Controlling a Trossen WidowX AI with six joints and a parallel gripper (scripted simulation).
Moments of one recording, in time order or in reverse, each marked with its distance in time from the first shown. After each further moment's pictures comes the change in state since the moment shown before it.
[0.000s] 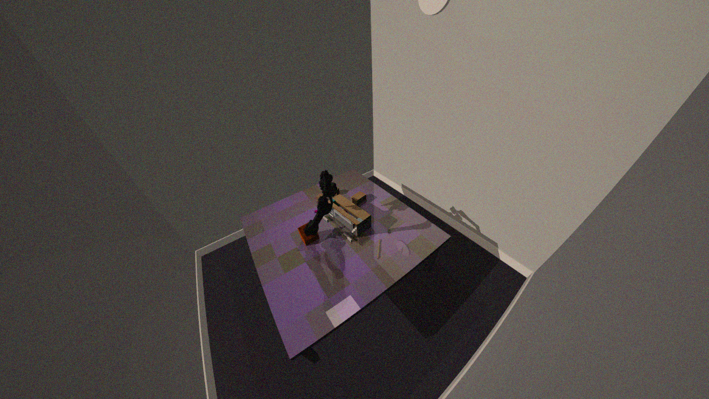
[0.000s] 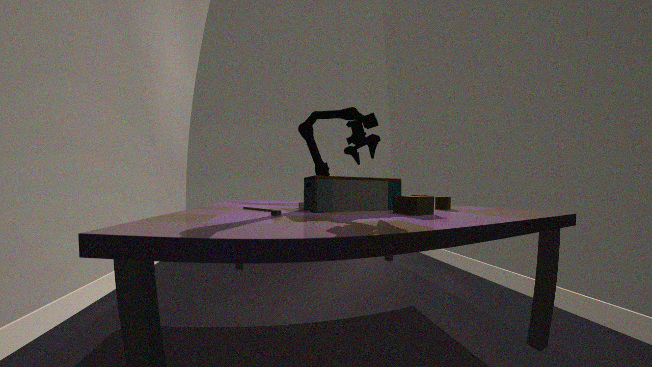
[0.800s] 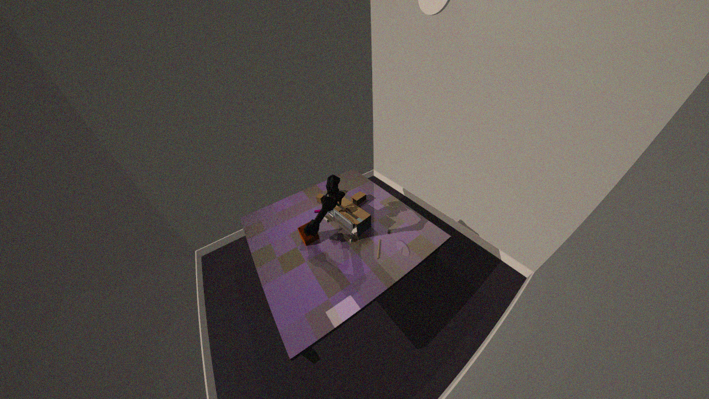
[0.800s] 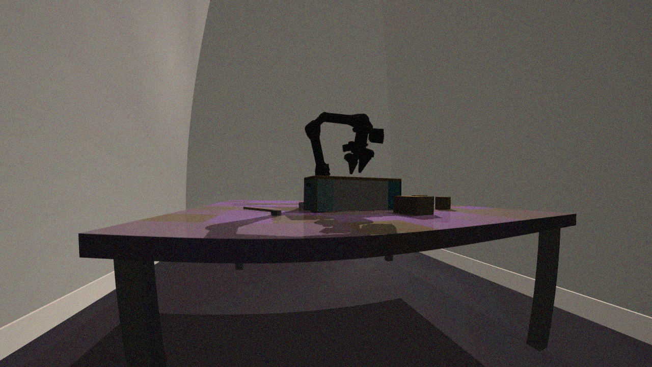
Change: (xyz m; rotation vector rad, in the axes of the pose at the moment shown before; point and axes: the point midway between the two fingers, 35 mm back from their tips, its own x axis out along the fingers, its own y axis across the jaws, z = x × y) arm 0.053 -0.020 0.052 0.366 -0.274 -0.284
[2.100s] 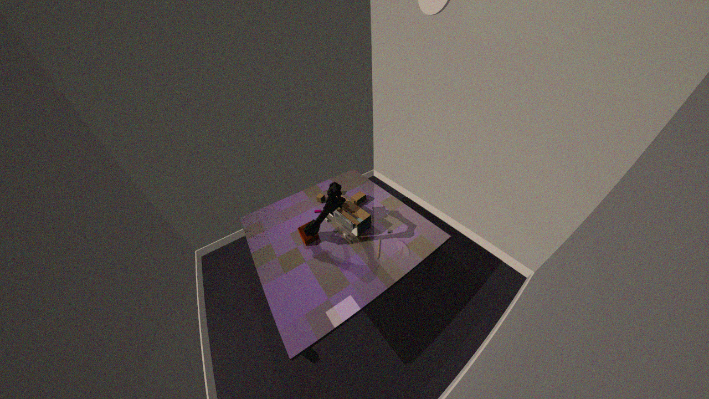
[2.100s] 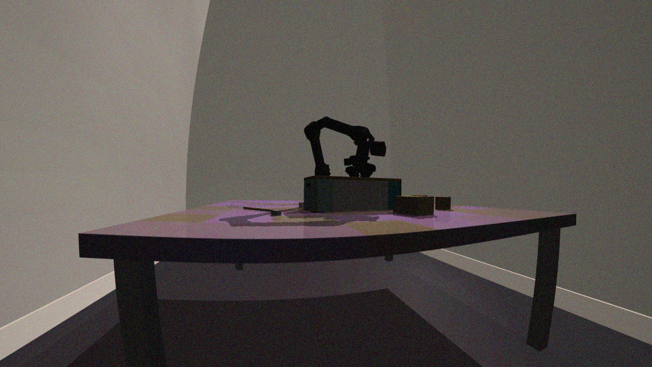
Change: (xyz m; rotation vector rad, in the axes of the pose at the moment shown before) arm 0.061 0.003 -0.017 0.007 -0.002 0.000
